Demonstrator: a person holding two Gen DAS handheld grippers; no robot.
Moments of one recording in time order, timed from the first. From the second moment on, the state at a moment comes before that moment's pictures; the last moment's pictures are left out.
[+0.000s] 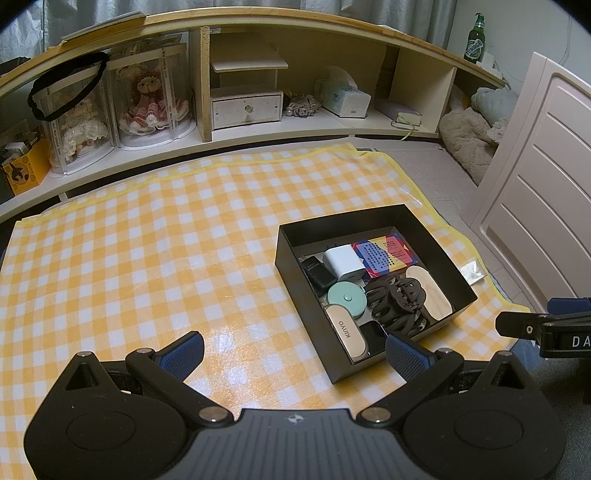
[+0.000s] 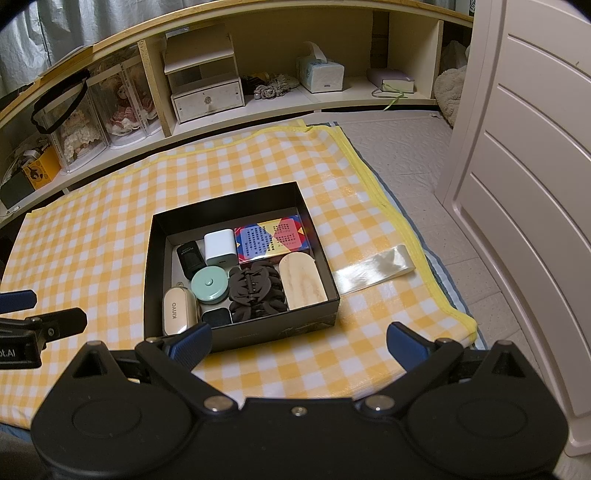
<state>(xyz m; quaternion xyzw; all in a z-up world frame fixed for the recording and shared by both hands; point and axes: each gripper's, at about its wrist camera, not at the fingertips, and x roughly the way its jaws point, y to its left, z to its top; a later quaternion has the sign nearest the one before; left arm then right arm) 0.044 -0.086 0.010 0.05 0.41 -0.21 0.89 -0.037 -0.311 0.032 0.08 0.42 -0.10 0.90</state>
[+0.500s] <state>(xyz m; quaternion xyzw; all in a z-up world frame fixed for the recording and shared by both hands) 0.044 -0.084 0.008 0.06 0.41 -0.21 0.89 -0.036 -0.311 0.033 0.08 0.42 -0.09 0.90</state>
